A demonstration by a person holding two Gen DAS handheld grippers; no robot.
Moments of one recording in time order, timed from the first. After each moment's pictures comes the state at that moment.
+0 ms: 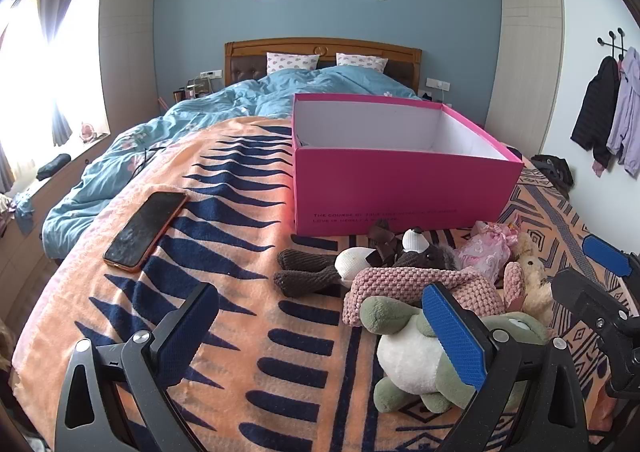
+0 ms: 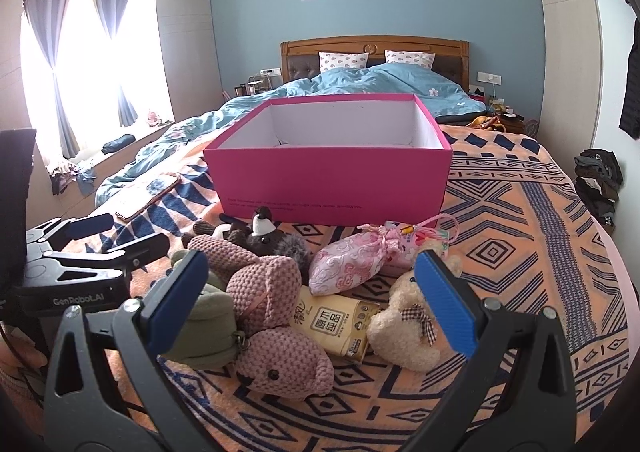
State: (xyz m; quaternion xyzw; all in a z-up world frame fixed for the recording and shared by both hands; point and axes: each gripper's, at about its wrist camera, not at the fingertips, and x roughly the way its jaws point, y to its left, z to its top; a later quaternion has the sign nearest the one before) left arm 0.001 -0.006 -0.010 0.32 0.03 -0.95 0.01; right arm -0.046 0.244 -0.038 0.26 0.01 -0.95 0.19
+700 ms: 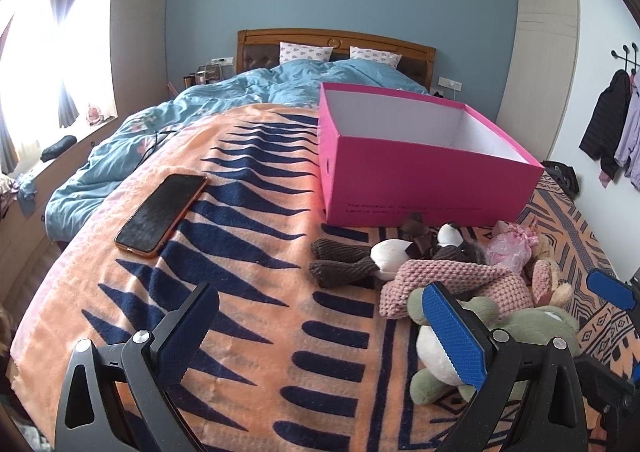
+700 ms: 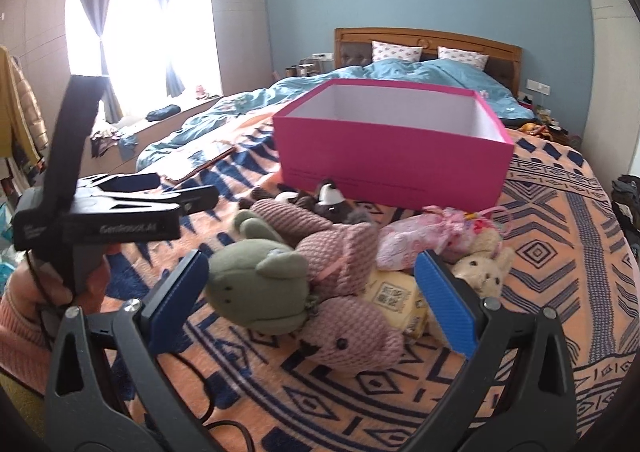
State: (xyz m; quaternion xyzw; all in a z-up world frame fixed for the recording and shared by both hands) left arm -0.002 -0.040 -0.019 0.34 0.05 -0.94 0.02; right arm -0.024 0.214 -0.050 0.27 0.05 -0.92 0.28
